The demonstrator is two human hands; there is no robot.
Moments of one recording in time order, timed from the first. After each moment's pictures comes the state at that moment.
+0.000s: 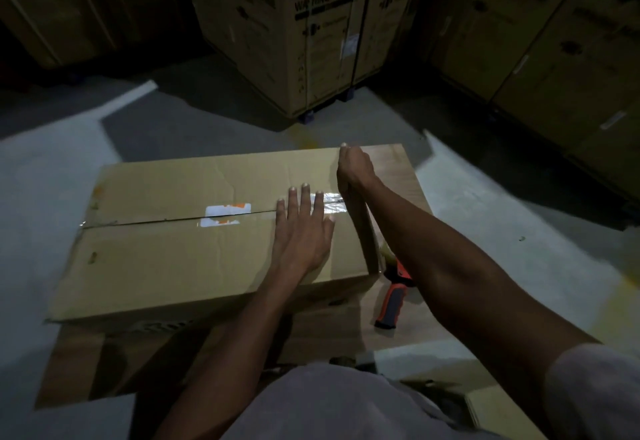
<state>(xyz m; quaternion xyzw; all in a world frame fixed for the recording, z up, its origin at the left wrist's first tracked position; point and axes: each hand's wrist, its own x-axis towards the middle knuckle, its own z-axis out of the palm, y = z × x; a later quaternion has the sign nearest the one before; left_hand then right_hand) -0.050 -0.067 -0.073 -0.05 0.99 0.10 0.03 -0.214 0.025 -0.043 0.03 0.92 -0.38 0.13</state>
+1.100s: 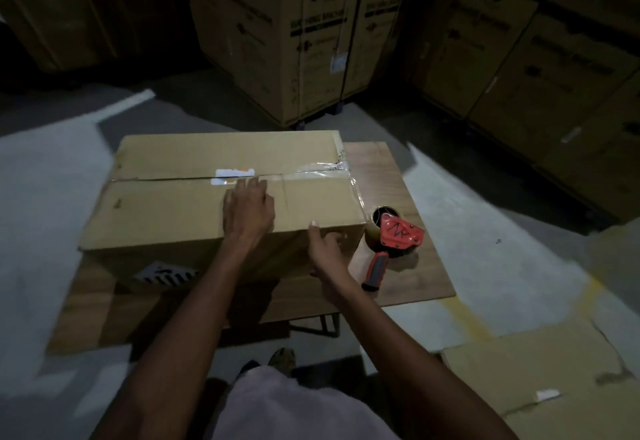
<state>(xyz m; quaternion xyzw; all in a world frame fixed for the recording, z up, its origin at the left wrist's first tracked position) 0.027 -0.132 -0.053 -0.12 0.98 0.16 -0.07 0.061 0.032 -0.076 0.16 0.74 -0.61 0.22</state>
